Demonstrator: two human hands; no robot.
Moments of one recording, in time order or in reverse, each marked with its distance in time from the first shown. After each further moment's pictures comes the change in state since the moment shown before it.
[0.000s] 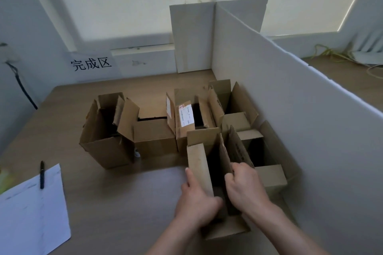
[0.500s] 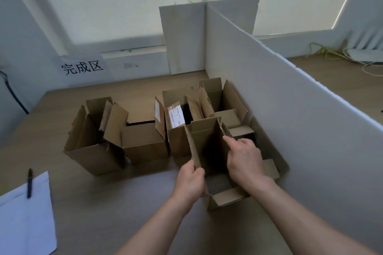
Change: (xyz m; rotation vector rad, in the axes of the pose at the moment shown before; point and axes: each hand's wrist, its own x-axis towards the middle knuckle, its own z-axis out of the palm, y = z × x) left_hand 0.030 0.047 -0.005 -0.439 0.033 0.186; right_hand 0.067 0.022 -0.029 -0.233 0.213 -0.165
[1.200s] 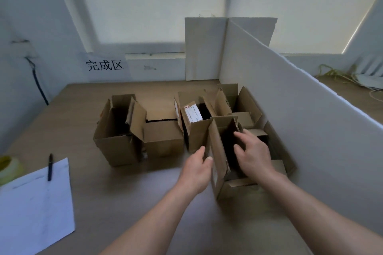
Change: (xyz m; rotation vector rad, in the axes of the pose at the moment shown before) left_hand -0.018 0.008 -0.054 0.241 0.032 0.183; right_hand 0.000 -0.043 -0.015 0.222 -0.030 0.014
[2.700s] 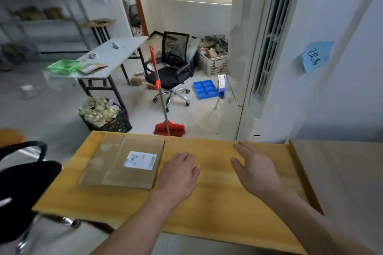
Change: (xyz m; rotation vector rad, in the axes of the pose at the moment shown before) left_hand -0.795 -0.326 -0.111 0.412 1.110 -1.172; right_hand -0.662 -0.404 0.200 0.045 -1.113 -1.558
